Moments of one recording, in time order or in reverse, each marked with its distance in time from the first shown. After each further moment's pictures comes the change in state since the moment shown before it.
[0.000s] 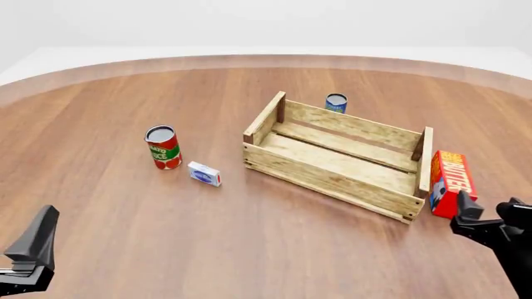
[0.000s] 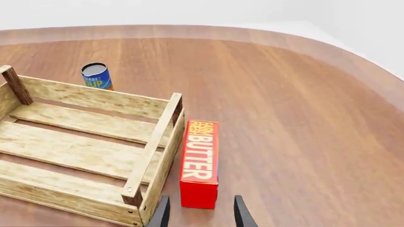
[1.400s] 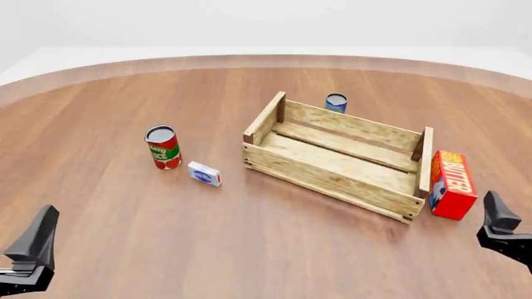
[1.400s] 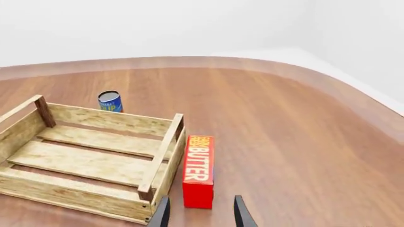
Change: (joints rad) left arm 0.000 0.000 0.000 0.000 0.000; right arm -0.006 -0.747 0.000 0.636 0.022
